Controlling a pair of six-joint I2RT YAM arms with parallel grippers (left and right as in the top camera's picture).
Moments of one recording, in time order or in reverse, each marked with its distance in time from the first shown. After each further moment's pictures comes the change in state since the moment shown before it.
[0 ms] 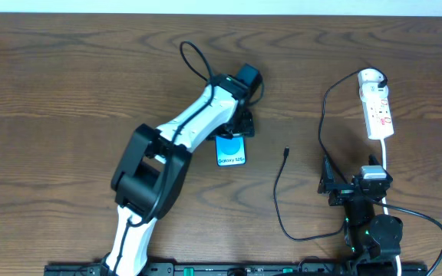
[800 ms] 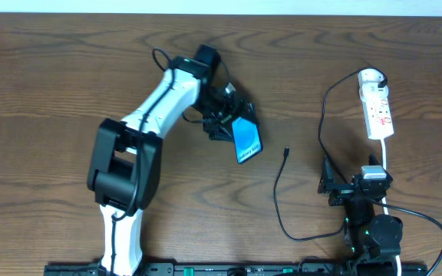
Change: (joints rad) left arm 0.227 -0.032 0.000 -0.046 0.886 0.054; right arm 0.000 0.000 0.000 0.000 0.000 0.000
